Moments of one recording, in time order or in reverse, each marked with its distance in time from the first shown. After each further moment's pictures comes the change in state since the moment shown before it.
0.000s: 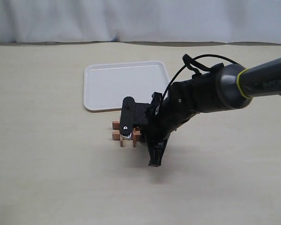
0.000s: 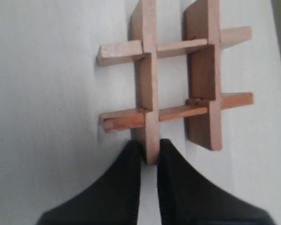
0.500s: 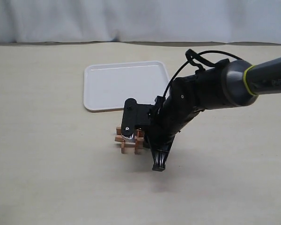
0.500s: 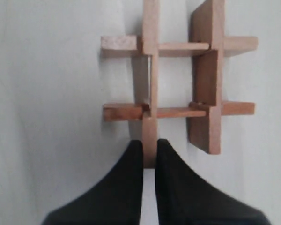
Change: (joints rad) left arm 0.000 0.000 0.000 0.000 0.000 0.000; right arm 0.000 -0.035 0.000 0.000 0.125 0.033
